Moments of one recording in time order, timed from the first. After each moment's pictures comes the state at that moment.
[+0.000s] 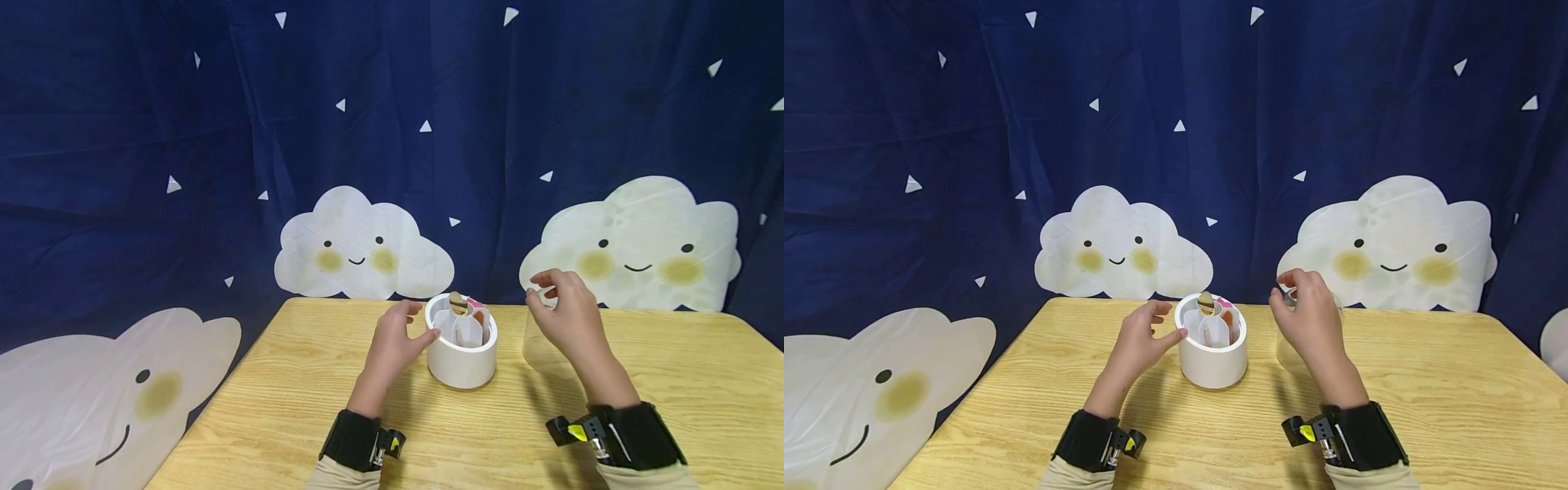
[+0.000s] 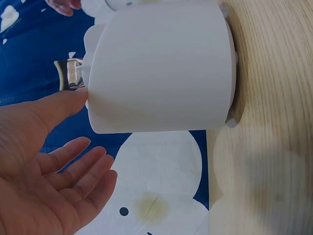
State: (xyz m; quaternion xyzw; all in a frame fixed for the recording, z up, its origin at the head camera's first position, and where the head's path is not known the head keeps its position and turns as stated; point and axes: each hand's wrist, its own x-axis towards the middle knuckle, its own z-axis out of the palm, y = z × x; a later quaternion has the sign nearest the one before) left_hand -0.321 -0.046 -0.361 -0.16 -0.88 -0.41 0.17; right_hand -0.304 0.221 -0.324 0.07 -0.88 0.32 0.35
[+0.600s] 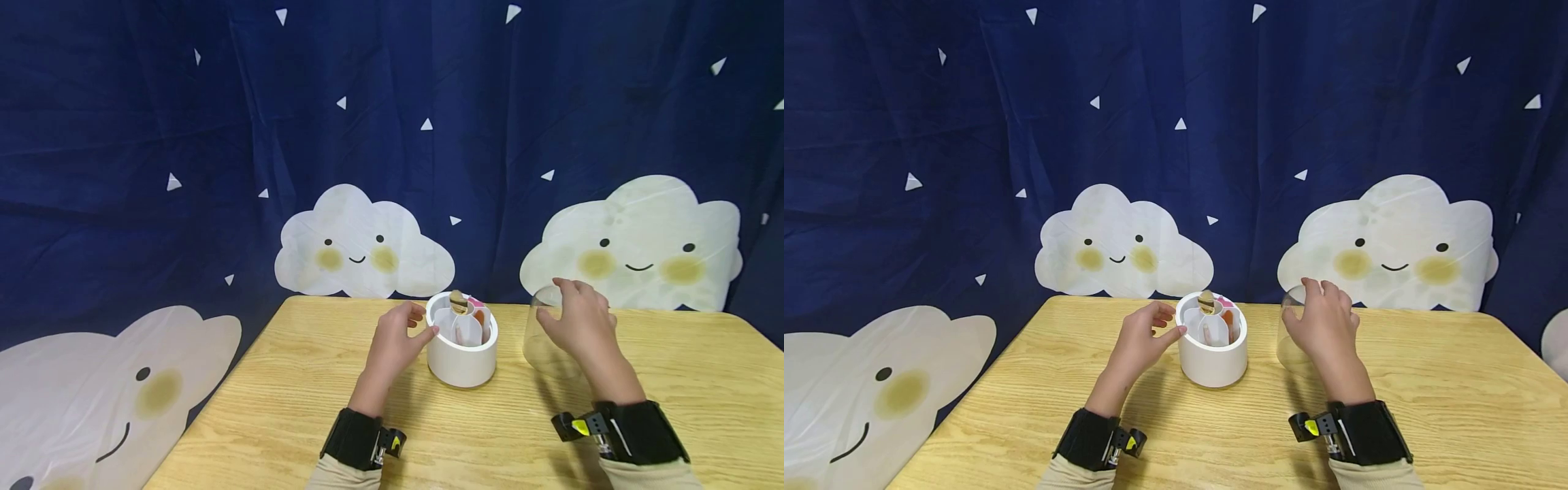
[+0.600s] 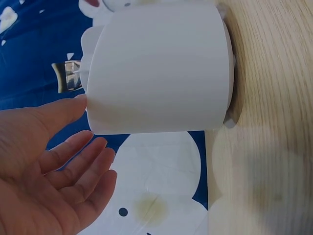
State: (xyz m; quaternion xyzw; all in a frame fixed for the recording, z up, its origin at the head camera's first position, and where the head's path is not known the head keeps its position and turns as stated) left_hand -0.322 -0.045 -0.360 -0.16 -0.89 -0.39 0.17; right_hand -0.307 0.242 -0.334 0.00 -0.95 0.24 0.20
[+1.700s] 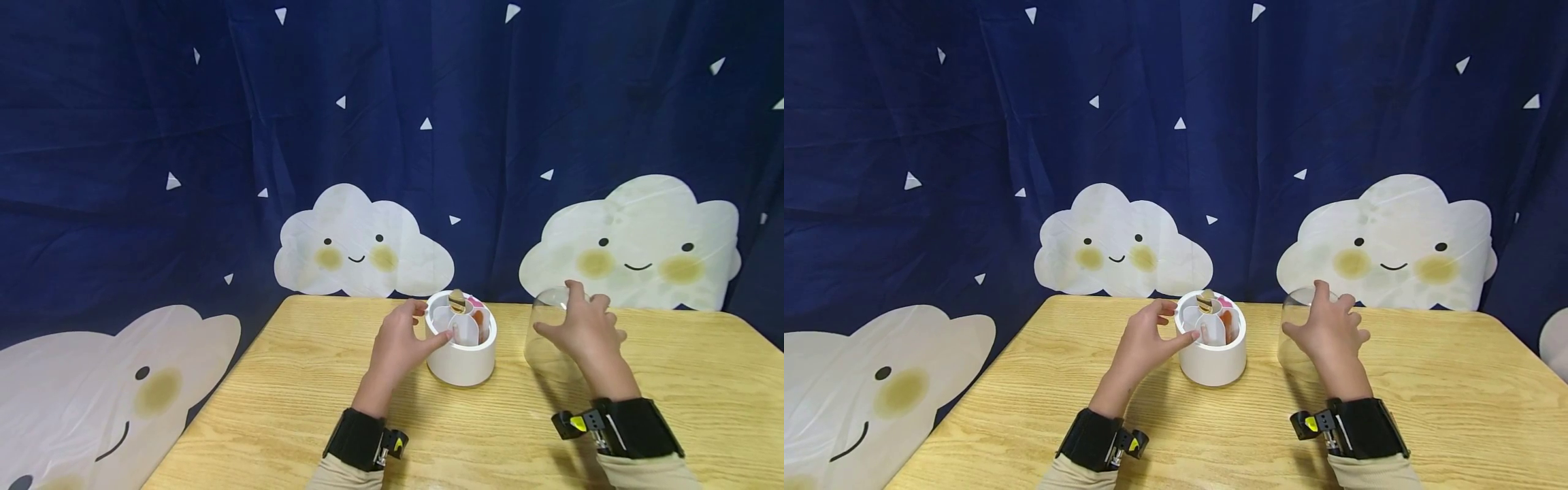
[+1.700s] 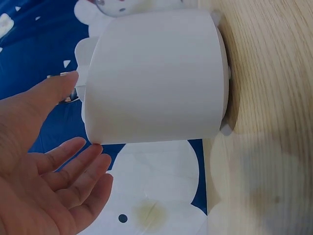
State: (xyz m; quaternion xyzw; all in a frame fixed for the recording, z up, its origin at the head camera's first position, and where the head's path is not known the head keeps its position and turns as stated) left_hand -0.318 -0.037 -0.363 -0.15 -0.89 -0.39 0.17; right_hand -0.307 0.247 -0.342 -0.08 -0.95 0.27 0.13
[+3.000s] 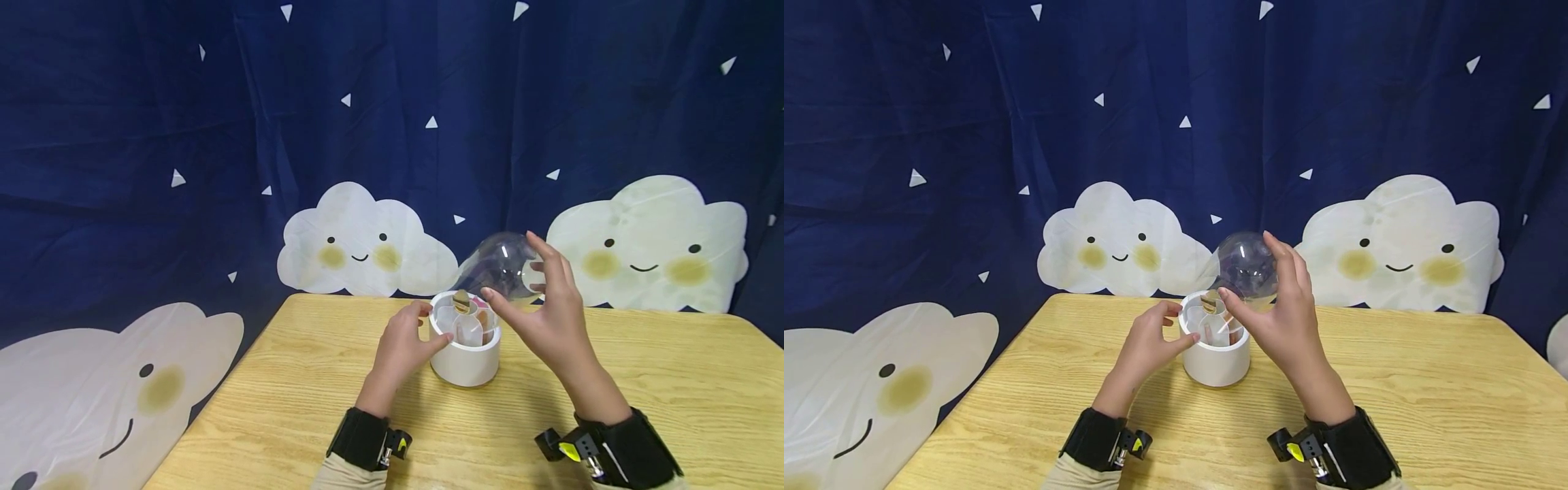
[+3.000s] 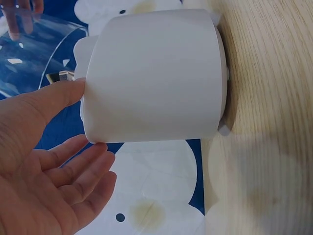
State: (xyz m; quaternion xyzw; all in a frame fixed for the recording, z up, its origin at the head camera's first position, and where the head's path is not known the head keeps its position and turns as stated) left_hand -0.319 -0.041 -0.364 -0.18 -0.90 -0.37 0.17; right_hand -0.282 0.176 -0.306 0.16 -0.80 0.42 0.41
